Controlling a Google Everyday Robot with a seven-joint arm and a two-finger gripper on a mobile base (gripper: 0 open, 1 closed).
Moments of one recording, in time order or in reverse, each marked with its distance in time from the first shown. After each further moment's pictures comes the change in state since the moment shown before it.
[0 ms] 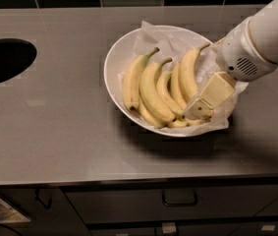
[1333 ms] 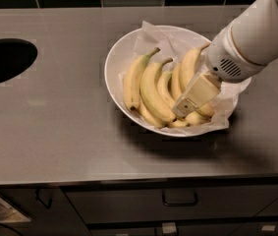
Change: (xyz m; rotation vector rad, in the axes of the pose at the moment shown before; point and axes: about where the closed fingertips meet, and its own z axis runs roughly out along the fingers) arm -0.005 0.002 0.007 0.073 0.073 0.075
